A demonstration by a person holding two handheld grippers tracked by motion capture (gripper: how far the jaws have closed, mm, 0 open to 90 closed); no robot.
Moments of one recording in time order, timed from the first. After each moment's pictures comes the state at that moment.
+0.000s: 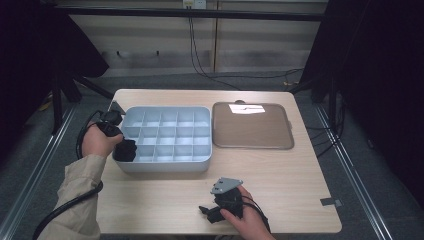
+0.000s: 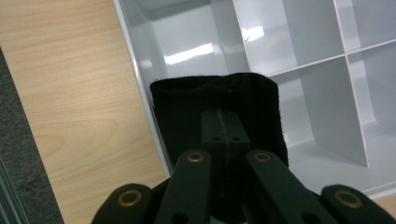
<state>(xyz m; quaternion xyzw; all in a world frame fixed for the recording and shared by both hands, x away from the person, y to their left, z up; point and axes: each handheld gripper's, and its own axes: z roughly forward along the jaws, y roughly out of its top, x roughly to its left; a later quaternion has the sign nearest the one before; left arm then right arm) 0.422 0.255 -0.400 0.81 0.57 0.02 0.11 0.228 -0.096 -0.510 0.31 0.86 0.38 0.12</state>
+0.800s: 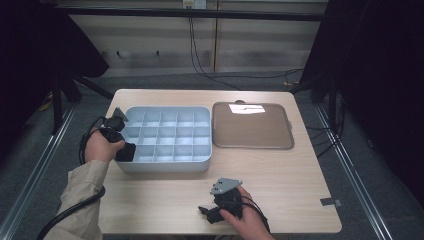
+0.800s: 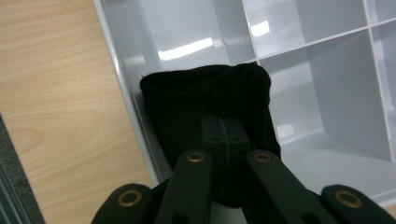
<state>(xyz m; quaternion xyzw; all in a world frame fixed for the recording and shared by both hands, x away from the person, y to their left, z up) 0.415 0.254 -0.420 0.81 0.57 0.01 0.10 0.227 -0.095 -0.509 0.31 0.86 0.38 0.12</state>
